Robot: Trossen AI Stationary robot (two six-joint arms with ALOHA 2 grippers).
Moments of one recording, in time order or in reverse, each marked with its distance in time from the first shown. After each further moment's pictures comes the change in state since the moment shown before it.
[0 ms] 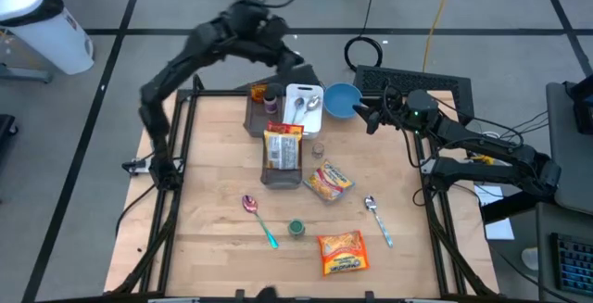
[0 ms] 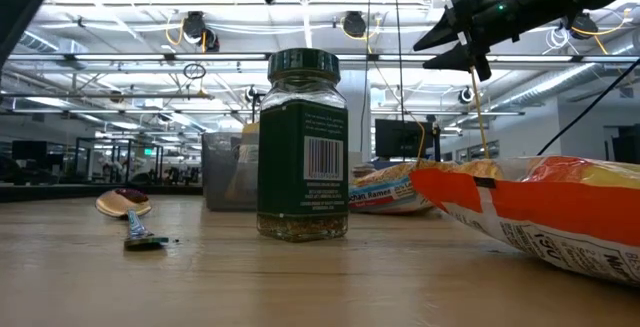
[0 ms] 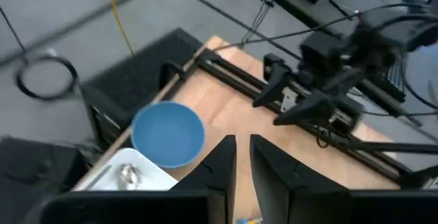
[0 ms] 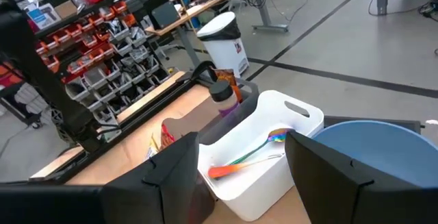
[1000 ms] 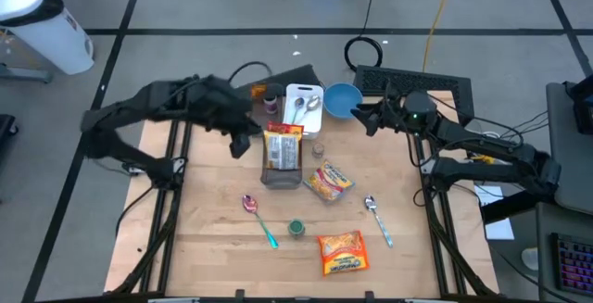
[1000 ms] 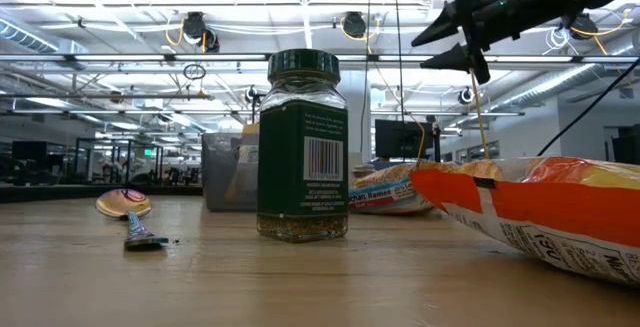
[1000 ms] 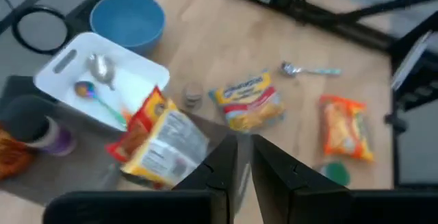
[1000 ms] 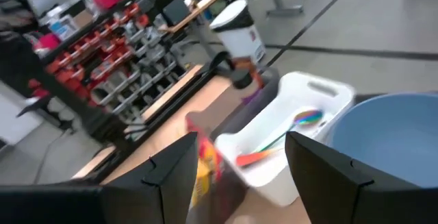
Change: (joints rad) left arm -0.429 -0.557 -0.706 -0.042 -0.300 -0.117; right arm 0.061 0.001 0.000 -0.011 -0.026 0.145
